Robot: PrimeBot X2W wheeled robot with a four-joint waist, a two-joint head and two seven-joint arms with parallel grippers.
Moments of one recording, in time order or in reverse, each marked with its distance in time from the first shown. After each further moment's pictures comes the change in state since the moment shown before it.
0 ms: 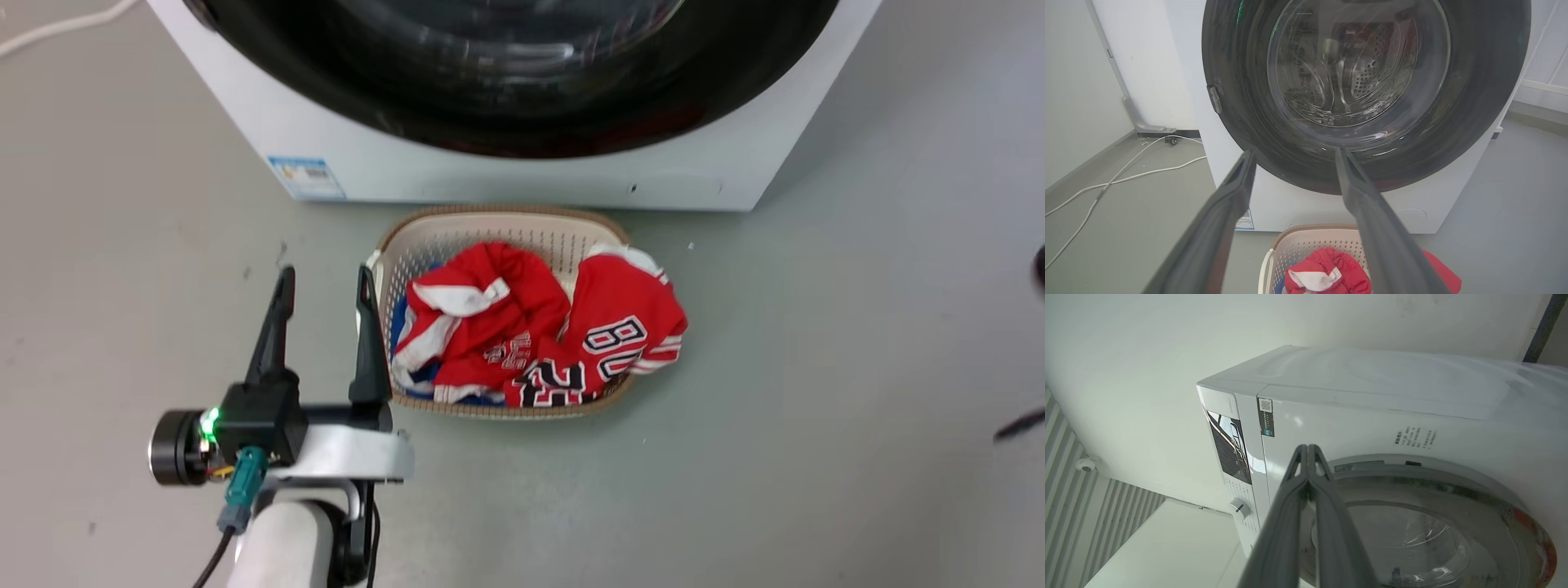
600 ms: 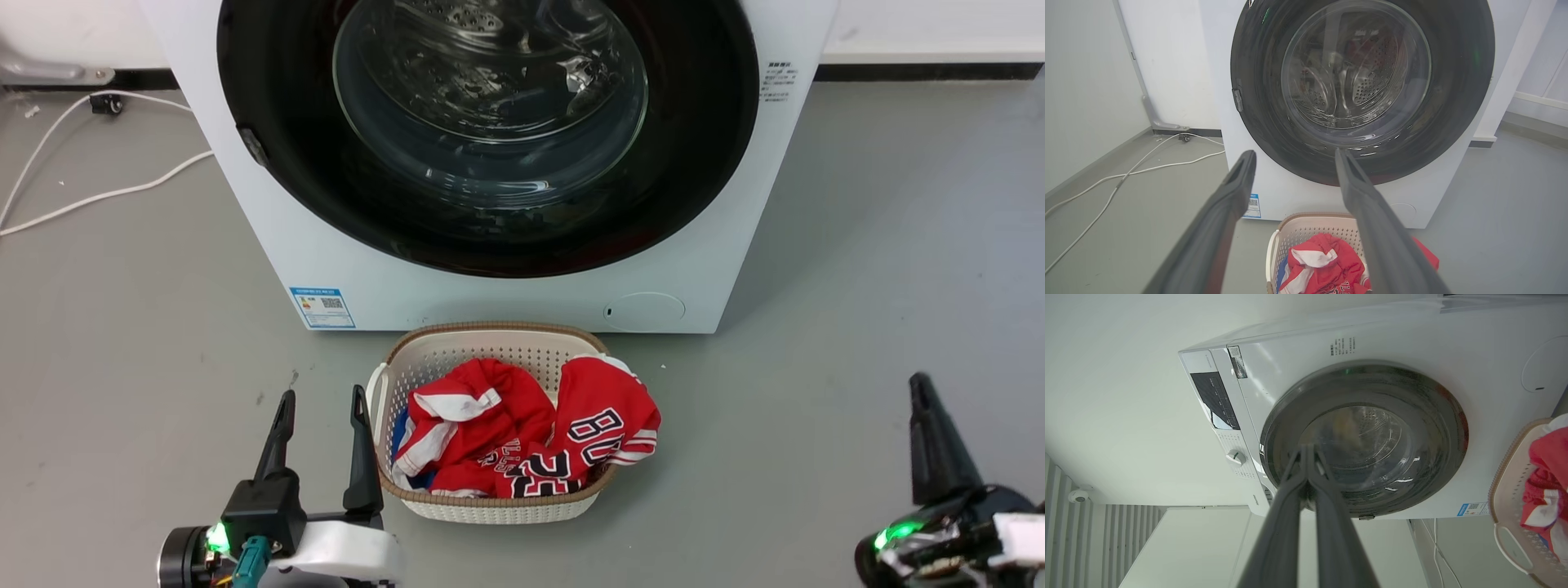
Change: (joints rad) left arm 0.184 0.000 0.014 0.042 -0.030 0.016 0.000; right arm 0.600 0.120 0.253 -0.203 0.072 0.000 -0.135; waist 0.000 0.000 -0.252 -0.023
